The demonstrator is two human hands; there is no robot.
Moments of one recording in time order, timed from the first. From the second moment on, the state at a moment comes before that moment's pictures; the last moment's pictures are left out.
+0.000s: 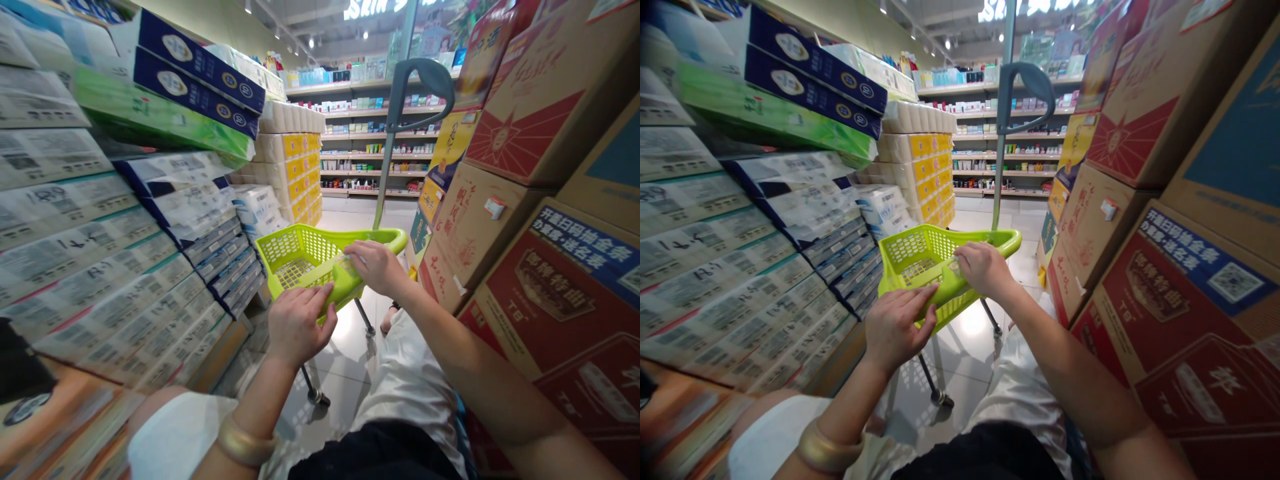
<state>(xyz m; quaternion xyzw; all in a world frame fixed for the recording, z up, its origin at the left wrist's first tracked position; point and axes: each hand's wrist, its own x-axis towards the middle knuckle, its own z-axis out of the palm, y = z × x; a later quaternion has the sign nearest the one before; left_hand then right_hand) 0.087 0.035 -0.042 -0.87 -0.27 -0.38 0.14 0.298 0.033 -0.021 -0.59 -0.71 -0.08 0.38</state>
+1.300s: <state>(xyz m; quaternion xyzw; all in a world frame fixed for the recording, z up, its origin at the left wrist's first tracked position) 0.082 0.037 -0.042 -0.87 -0.27 -0.40 0.13 0.298 0.036 -0.028 -0.66 -0.63 -0.09 0.41</state>
